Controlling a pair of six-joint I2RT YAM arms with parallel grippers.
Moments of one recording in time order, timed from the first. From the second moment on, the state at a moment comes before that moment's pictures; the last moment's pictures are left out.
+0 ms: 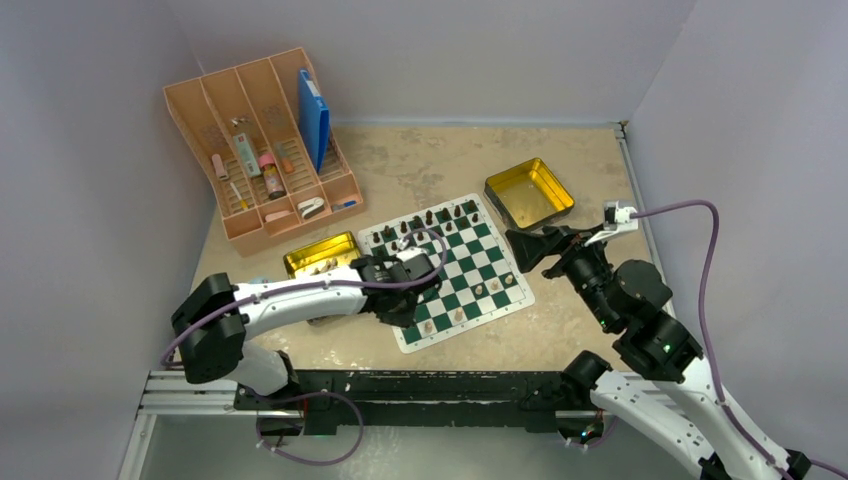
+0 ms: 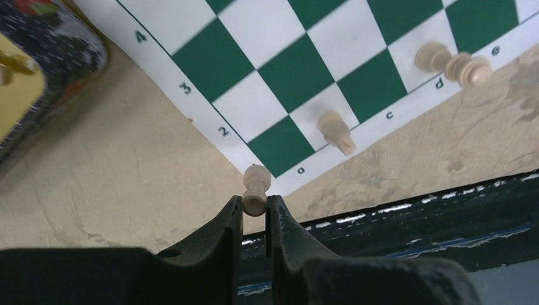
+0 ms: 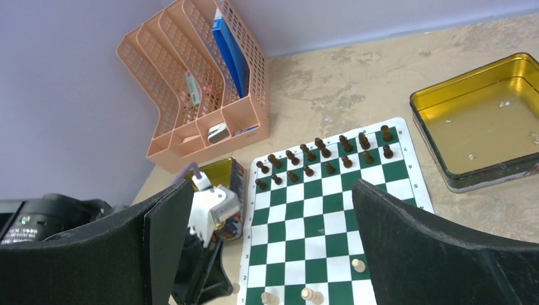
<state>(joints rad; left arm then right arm) -1.05 1.46 1.01 -0.81 -0.19 -0.82 0.71 0.49 0.82 -0.35 0.27 0.52</state>
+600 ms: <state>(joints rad) -1.12 1.54 1.01 -0.76 -0.20 -0.92 0.71 0.45 0.82 -0.38 0.29 0.52</state>
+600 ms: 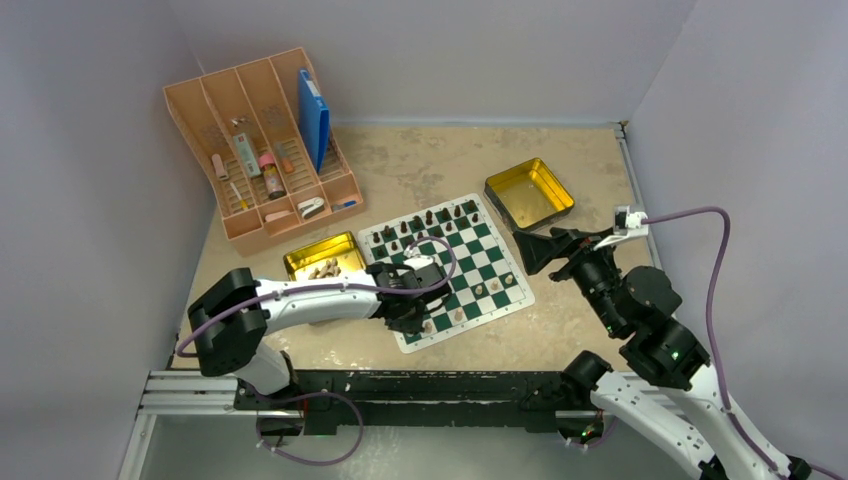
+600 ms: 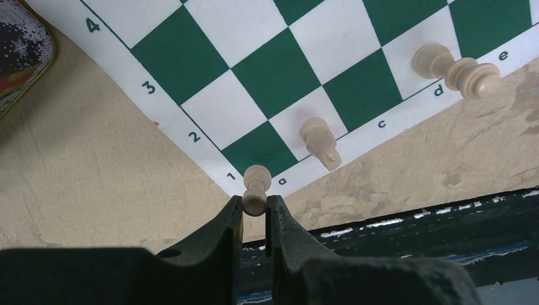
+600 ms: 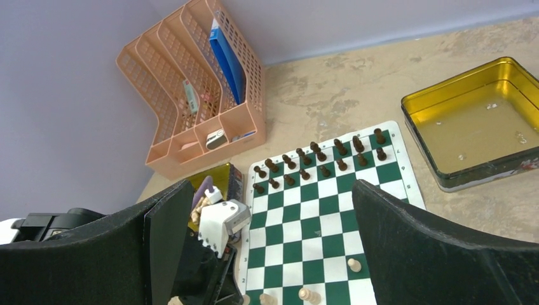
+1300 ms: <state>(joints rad) -1.12 1.59 1.00 -0.72 -0.21 -0.92 0.71 0.44 0.83 -0.39 0.29 0.51</state>
